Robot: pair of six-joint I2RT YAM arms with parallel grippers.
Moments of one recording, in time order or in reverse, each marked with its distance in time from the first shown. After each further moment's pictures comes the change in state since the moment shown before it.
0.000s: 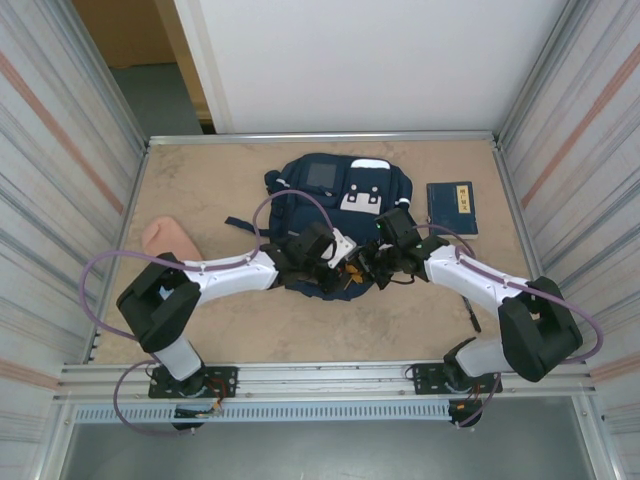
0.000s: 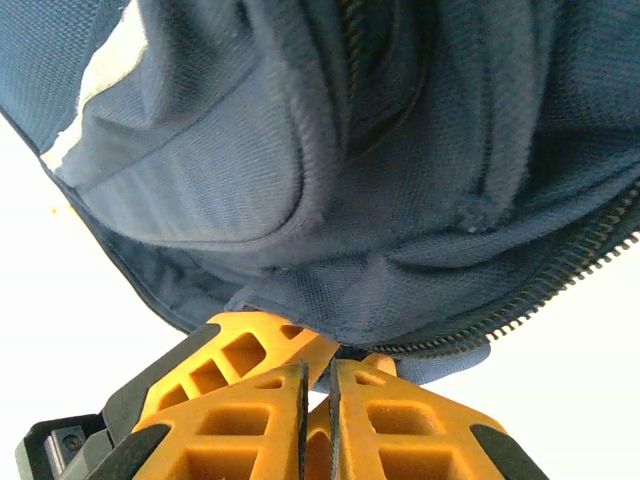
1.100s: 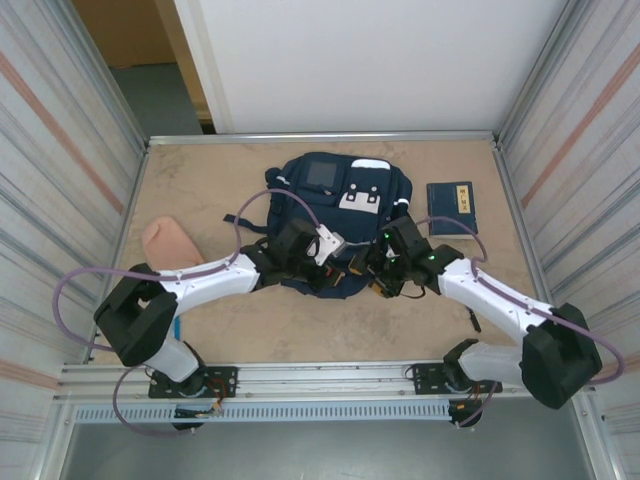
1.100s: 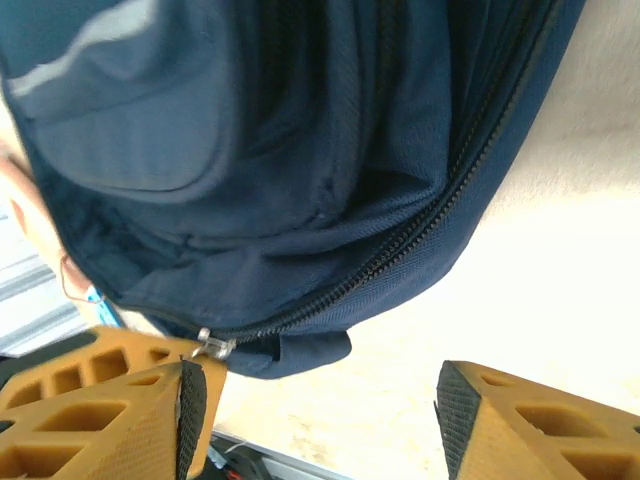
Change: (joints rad) left arm 0.058 -0.132 -0.099 0.051 0.146 0.011; right arm 0.028 -0.140 -0.053 -0.101 0.136 -0.254
